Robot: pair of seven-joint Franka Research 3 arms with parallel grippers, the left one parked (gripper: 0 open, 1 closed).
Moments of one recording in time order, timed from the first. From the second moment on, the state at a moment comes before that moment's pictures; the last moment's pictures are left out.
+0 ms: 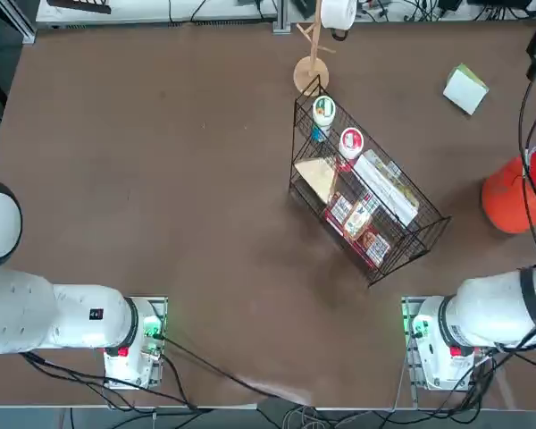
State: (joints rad) arm -0.11 0.05 -0.14 -1.67 -0.19 1.55 -0.33
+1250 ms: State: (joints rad) arm 0.02 -0.04 -0.02 -1.57 -0.02 1.54 -0.05
